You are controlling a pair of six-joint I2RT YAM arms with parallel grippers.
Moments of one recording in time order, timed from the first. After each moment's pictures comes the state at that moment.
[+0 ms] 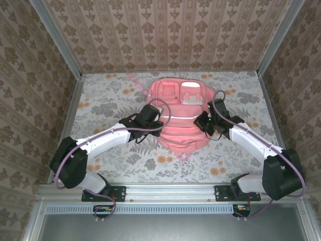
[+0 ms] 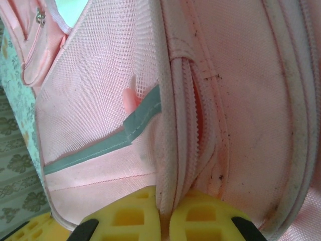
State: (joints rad) left arm -0.79 1.47 0.97 -0.38 -0.07 -0.34; right arm 0.33 1.33 0.84 -0.39 -0.23 1.07
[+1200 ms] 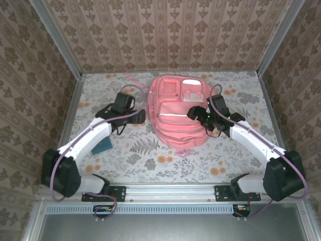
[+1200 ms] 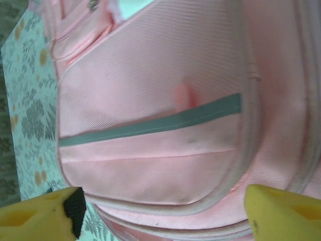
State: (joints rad) left arm -0.47 1.31 0.99 -0.58 -0.14 -0.35; right arm 0.37 1.30 0.92 -0.43 -0.15 0.85
